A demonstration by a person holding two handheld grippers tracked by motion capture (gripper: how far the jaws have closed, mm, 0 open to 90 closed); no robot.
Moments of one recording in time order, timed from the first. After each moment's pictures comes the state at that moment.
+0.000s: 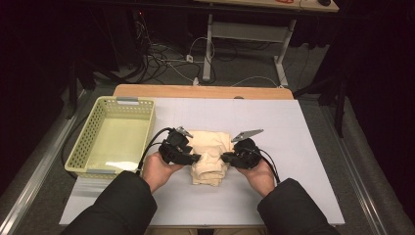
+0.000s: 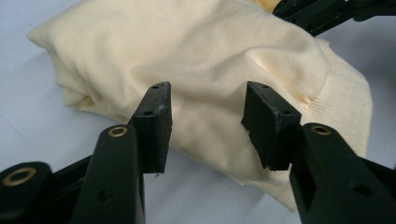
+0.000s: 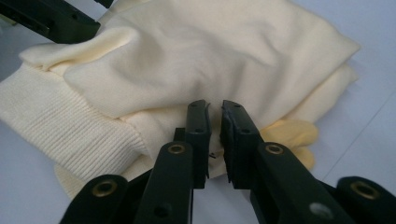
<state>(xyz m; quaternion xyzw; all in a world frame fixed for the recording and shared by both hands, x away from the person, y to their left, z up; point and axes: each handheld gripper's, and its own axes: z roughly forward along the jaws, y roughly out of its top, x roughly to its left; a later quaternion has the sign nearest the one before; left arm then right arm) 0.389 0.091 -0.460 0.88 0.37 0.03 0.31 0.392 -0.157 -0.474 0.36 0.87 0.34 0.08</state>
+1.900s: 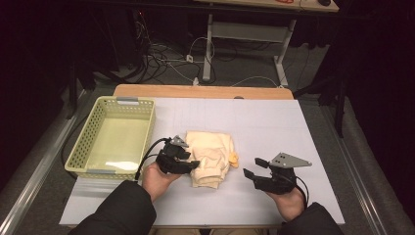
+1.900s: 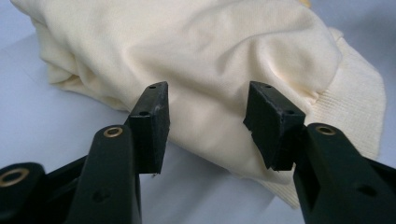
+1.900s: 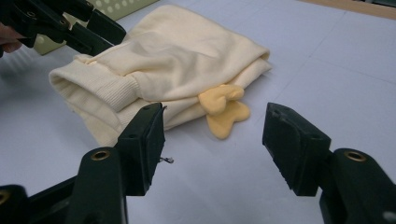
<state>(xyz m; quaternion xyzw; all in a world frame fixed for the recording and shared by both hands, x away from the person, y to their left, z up) 0.372 0.099 -0.477 0.86 0.37 0.04 0.35 0.318 -0.236 -0.469 0.37 0.79 0.45 0.17</state>
